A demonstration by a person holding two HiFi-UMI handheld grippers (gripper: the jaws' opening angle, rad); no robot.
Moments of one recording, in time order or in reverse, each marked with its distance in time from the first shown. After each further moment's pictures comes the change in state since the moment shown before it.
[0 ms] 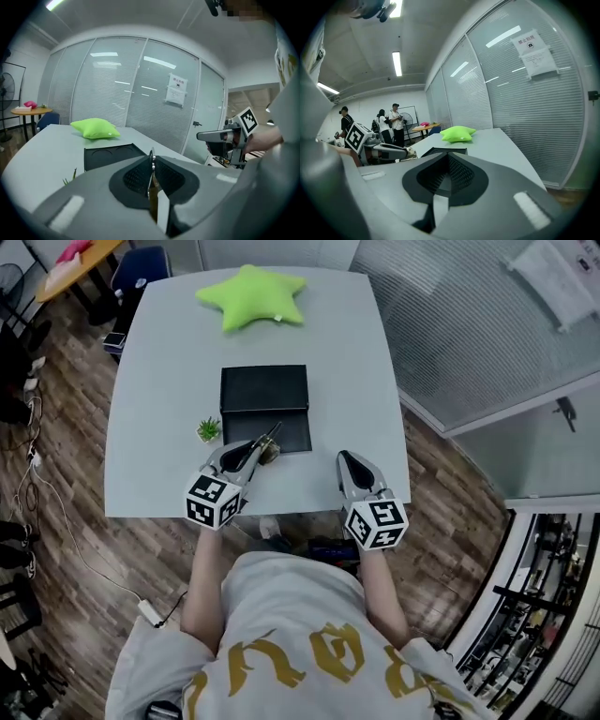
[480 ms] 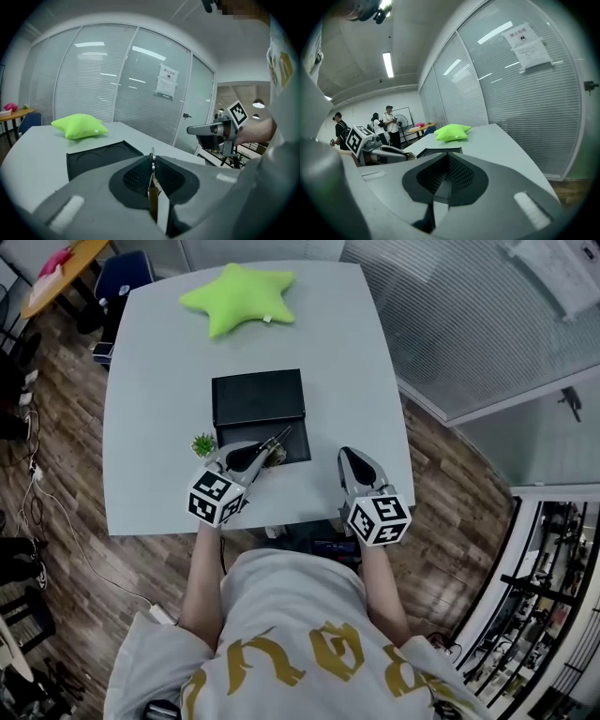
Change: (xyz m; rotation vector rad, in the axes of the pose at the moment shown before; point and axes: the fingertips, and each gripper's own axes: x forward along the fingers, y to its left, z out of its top) left arm 0.055 0.003 -0.001 0.074 0.102 -0.153; right arm 0.032 -0.039 -0.002 0.078 0.020 -0.039
